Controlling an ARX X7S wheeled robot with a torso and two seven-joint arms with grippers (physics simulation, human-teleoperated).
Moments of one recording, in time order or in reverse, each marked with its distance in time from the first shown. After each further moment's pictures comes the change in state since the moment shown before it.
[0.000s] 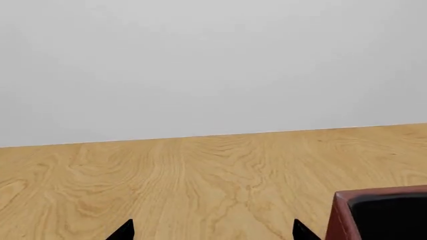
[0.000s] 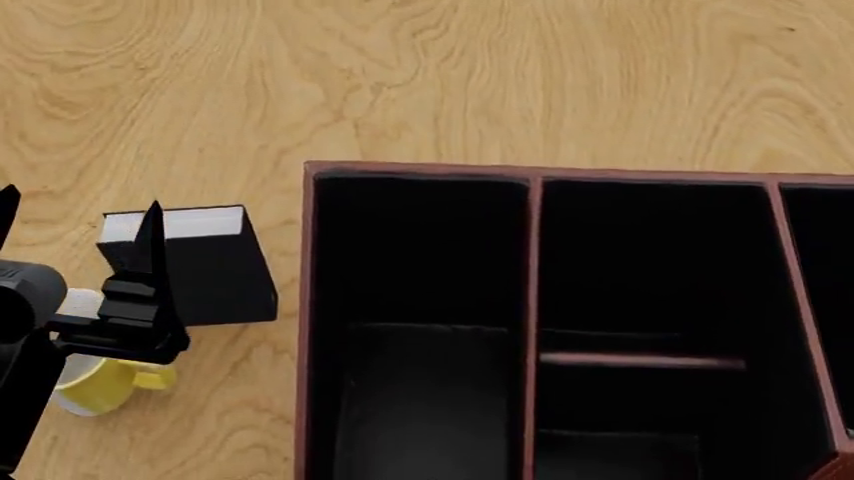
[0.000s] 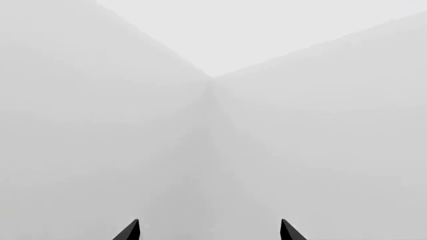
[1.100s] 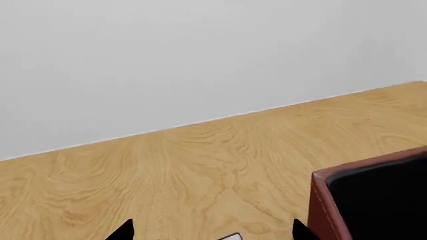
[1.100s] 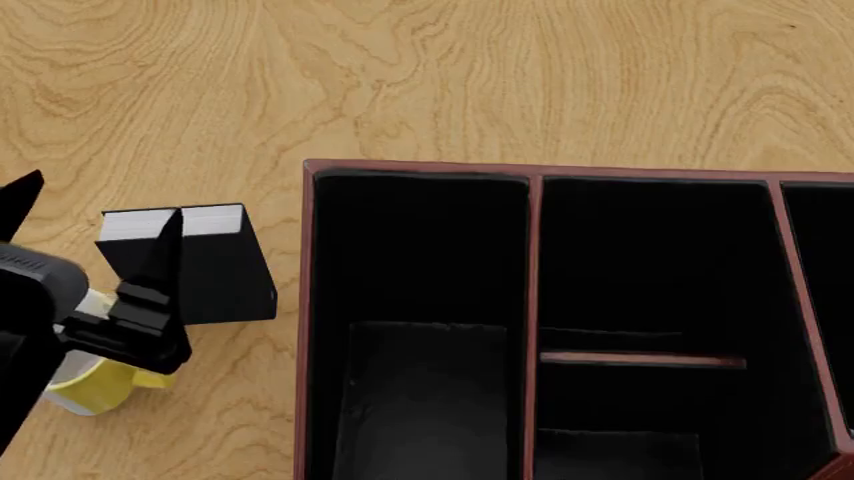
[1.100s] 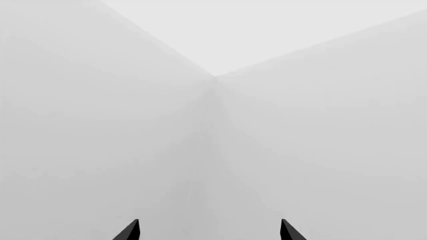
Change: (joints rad) left arm -0.087 -0.099 0.044 0.033 -0.063 -0.138 0.050; right arm -0.112 0.001 0.031 0.001 -0.036 -0.068 0.009
